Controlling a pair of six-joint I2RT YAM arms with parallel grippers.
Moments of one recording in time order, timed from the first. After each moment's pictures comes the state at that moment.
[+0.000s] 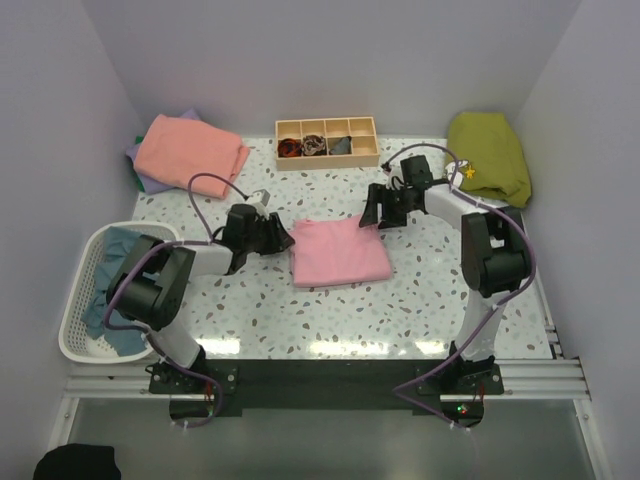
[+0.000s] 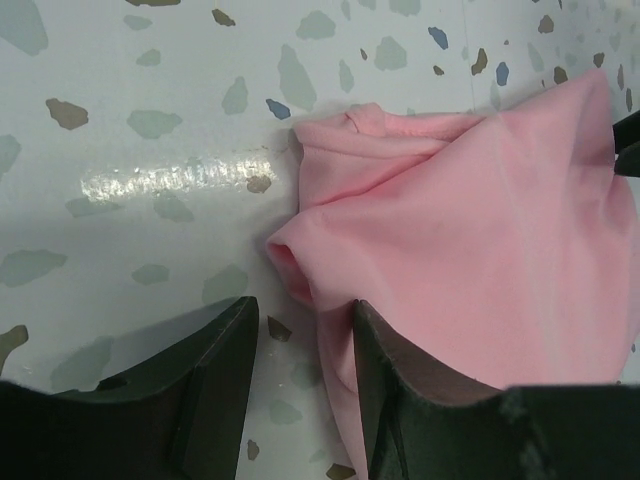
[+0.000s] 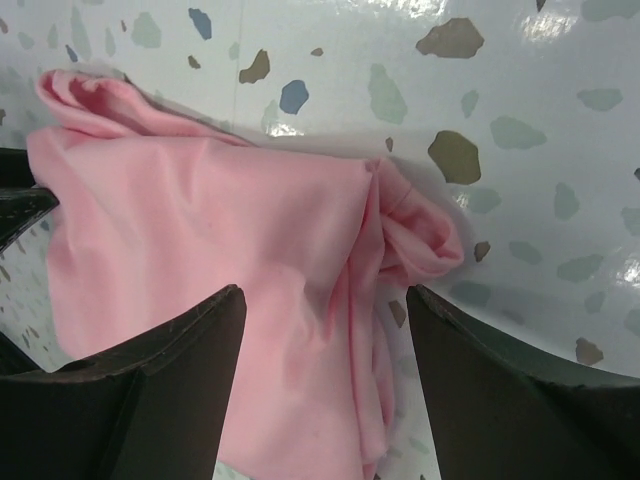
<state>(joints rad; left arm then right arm) -0.35 1.69 0.67 0.38 0.23 -0.53 0.22 1.93 1.31 -0.41 -0.46 0.25</state>
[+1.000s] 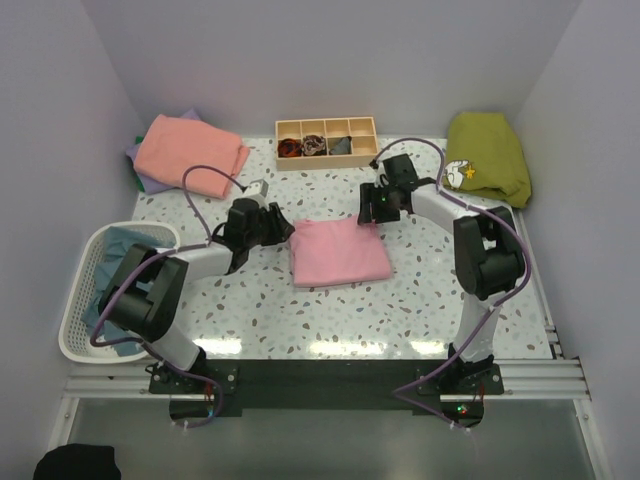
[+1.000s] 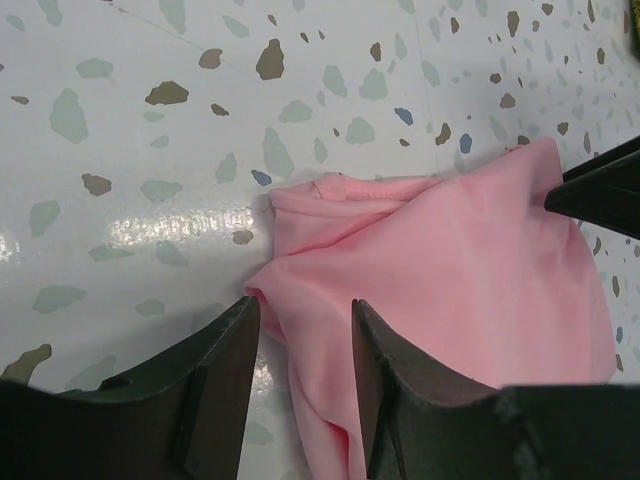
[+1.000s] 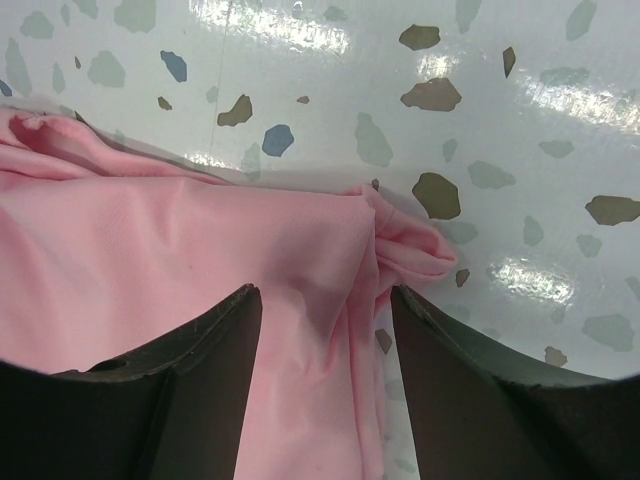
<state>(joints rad) -0.39 1.62 0.70 0.38 0.10 -0.55 0.32 1.94 1.35 -0.39 -0.21 0.22</state>
